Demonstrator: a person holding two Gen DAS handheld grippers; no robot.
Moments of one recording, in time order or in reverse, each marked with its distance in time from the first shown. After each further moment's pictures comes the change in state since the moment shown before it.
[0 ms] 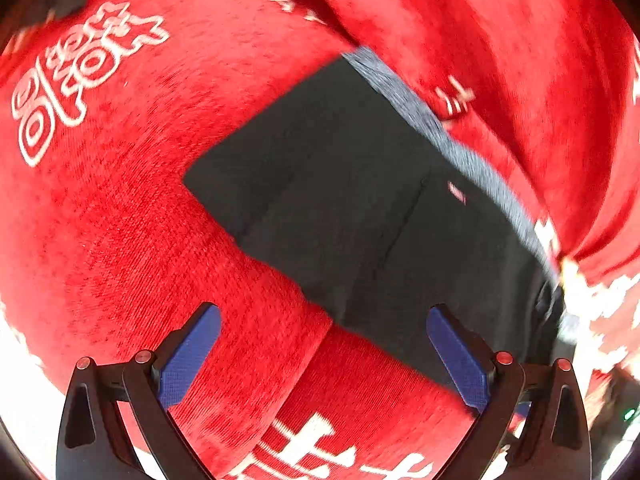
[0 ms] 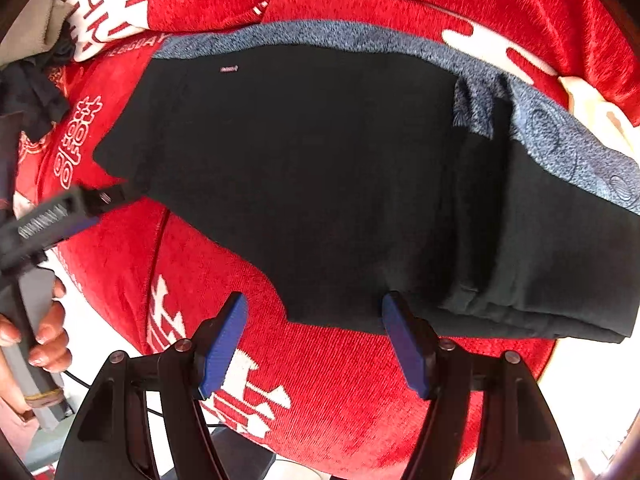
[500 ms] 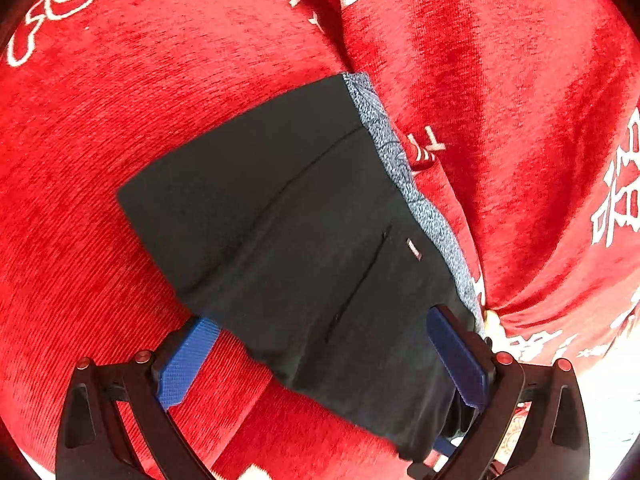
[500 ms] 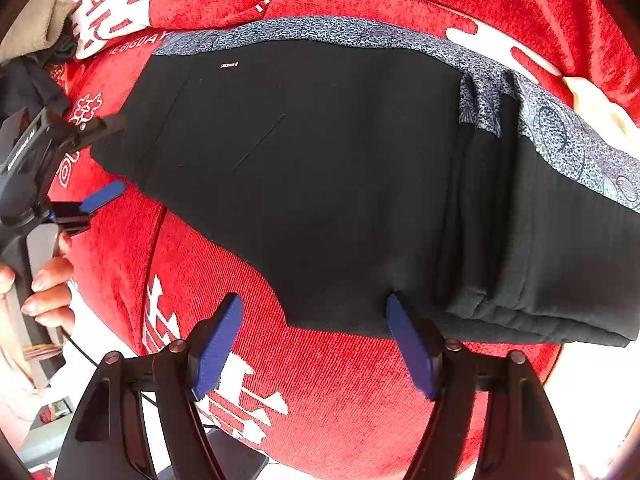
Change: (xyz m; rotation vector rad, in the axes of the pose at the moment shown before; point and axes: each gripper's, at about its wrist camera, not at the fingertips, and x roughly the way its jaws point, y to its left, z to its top) left arm 0.026 0.018 0.014 -0.143 -0.048 -0.335; right arm 0.003 0.000 -0.003 -0.014 -0.015 0.002
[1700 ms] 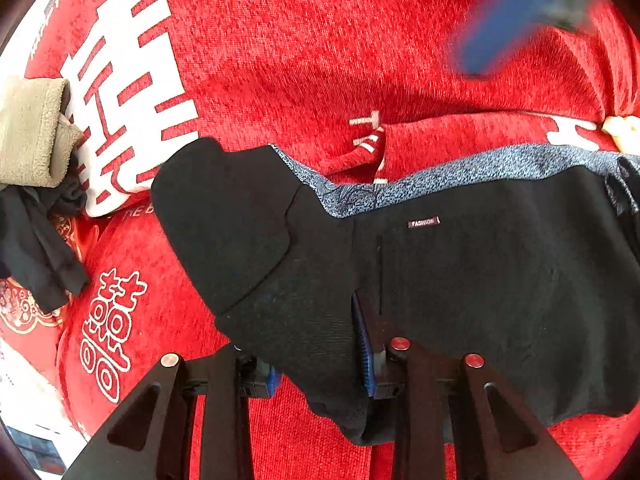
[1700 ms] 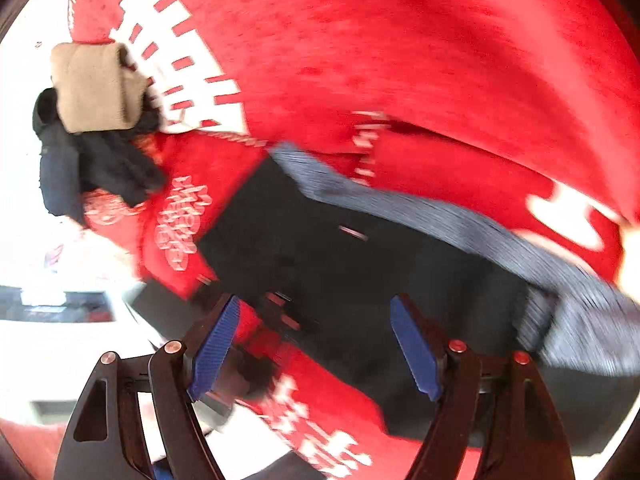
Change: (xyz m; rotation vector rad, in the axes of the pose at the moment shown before) left arm 0.043 -0.131 -0.063 0.957 -0.274 0.705; right arm -0.069 0.054 0.157 -0.076 -0.016 0.399
